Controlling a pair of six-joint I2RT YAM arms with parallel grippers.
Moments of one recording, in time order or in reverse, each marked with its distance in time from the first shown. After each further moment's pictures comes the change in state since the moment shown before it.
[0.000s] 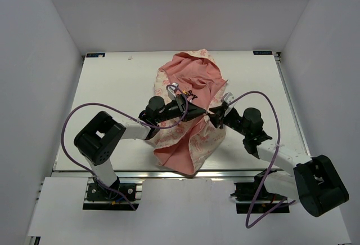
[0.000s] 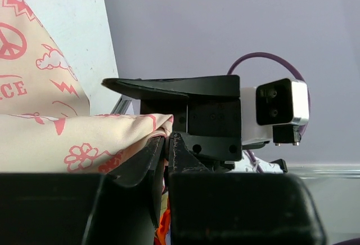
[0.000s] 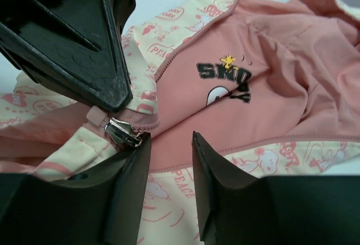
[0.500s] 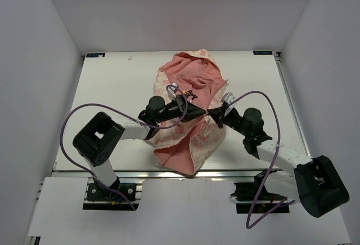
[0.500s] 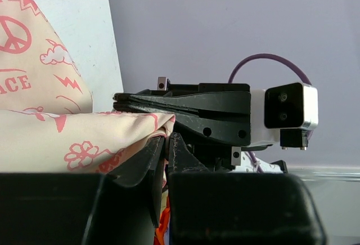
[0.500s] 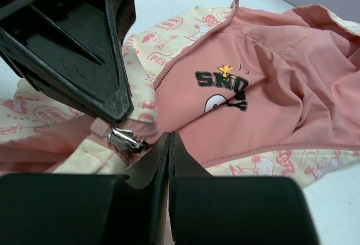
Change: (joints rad) left arm 0.001 -0.011 0.000 -0.035 0.000 0.000; right arm 0.002 0.005 -0.001 0.048 -0.001 0.001
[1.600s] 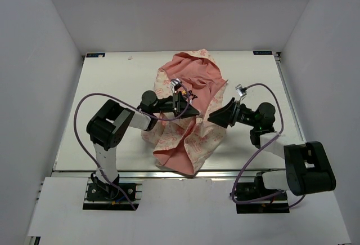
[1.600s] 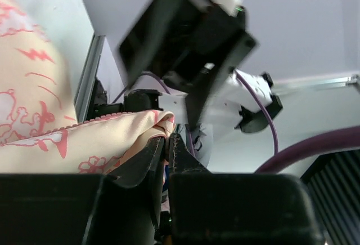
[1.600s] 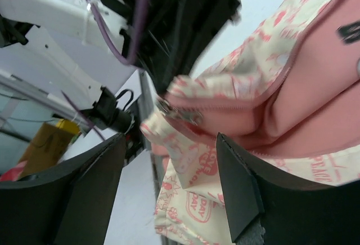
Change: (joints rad) left arm 0.142 0.258 0.107 0.359 0.476 -0.168; right arm -0.287 0.143 0.024 0.295 -0.603 0.919
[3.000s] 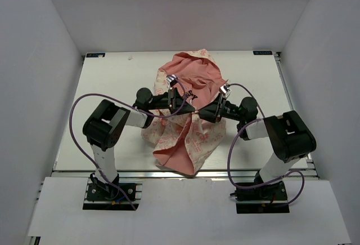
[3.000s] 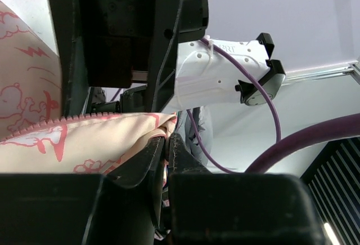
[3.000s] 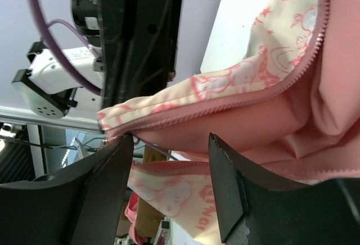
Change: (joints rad) left arm 0.053 -0.056 0.010 0.031 0.069 -0.019; right arm 0.147 0.409 0.133 0.217 0.076 0.521
